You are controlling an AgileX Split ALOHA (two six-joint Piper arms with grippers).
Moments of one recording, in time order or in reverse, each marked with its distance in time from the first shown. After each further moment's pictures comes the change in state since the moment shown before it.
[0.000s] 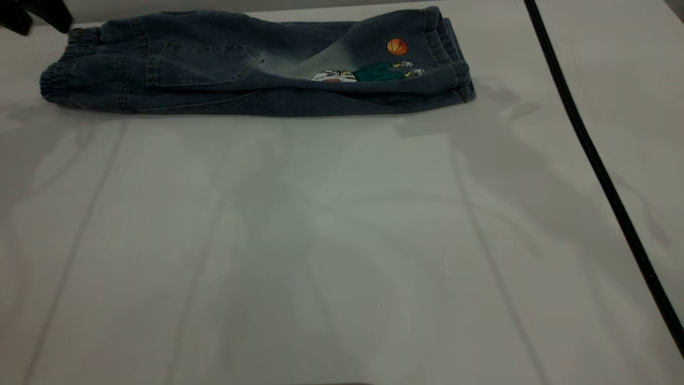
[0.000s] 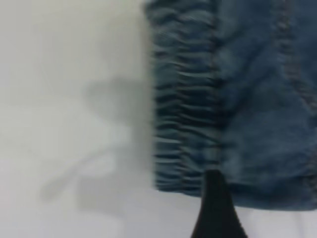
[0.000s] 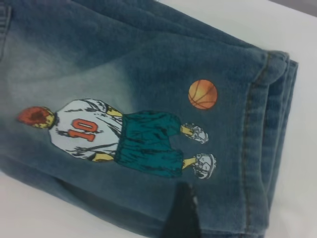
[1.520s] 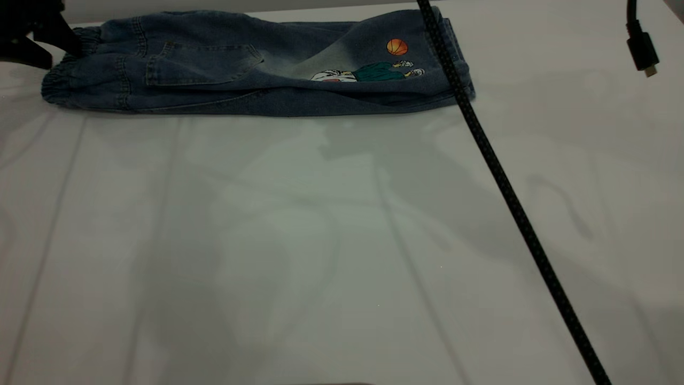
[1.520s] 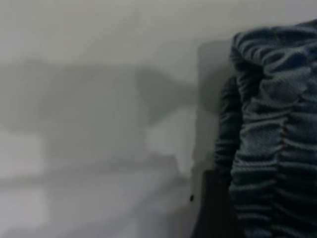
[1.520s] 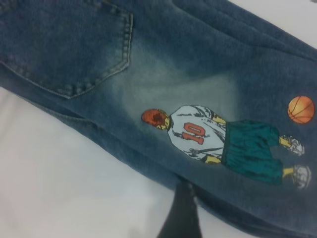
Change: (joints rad) left arm 0.113 0.328 -0.258 -0.399 0.042 0.185; right arm 0.167 0.041 -0.212 0.103 0.212 -0.053
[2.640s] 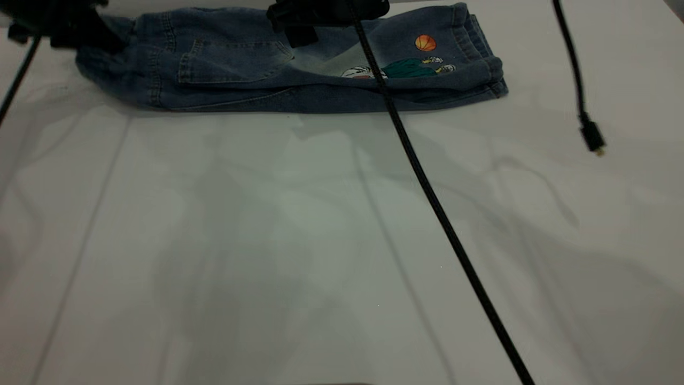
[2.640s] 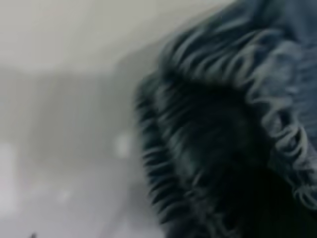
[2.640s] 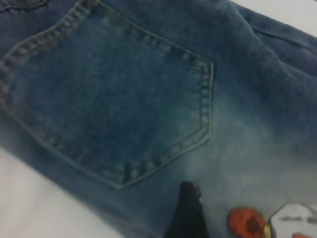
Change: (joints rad) left arm -0.088 -0.042 -0.009 -0.065 0.108 0.120; right arm -0.027 0.320 -0.155 -0.006 -0.328 -0.046
